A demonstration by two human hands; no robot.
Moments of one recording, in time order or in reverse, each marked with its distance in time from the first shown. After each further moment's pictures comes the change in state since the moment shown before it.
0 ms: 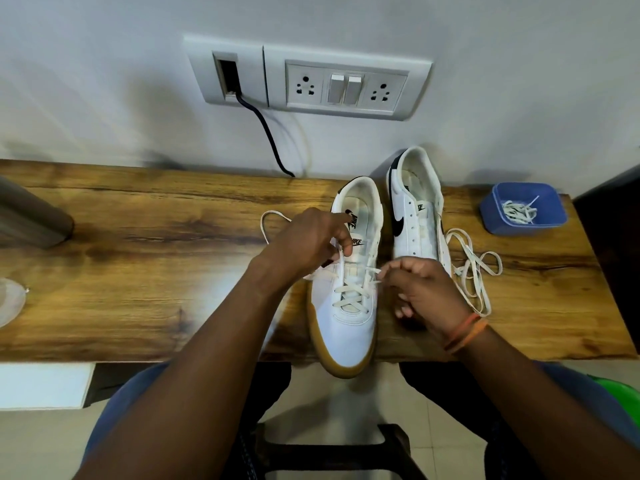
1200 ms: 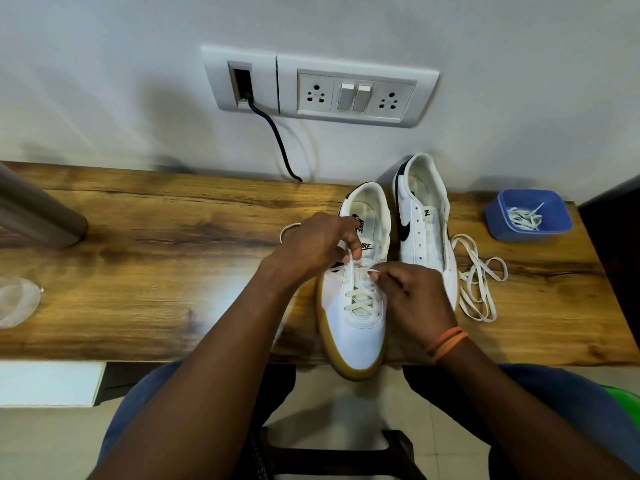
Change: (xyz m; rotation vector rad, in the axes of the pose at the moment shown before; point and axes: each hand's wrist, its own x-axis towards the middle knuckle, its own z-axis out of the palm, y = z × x) left_hand 0.001 -0.005 0.000 -0.011 0.004 0.020; right_hand 0.001 0.009 0.018 -0.599 0.224 -0.516
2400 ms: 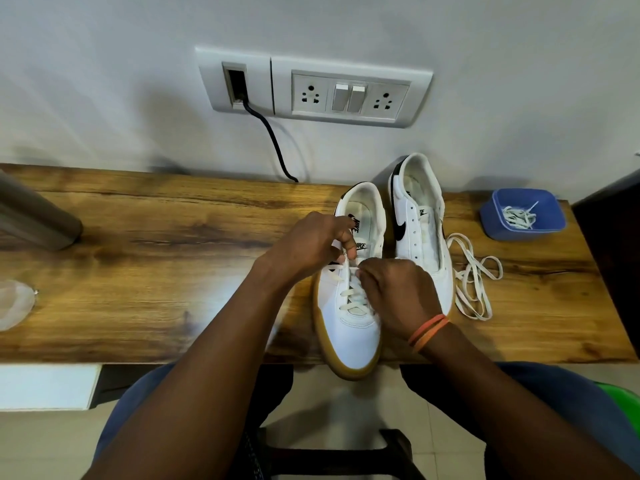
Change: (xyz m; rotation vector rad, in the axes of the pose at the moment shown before) left_hand 0.003 -0.005 0.002 0.000 -0.006 0.023; right_hand 0.010 -0.011 0.007 -0.404 -0.055 -0.214
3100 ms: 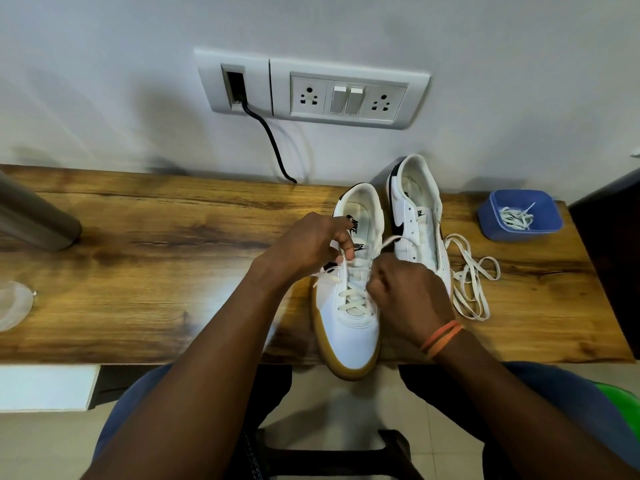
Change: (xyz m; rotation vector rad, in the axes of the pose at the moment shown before) left_hand -0.002 0.002 -0.003 -0.066 -0.026 -0.018; right_hand -0.006 0.006 -0.013 0.004 0.002 0.083
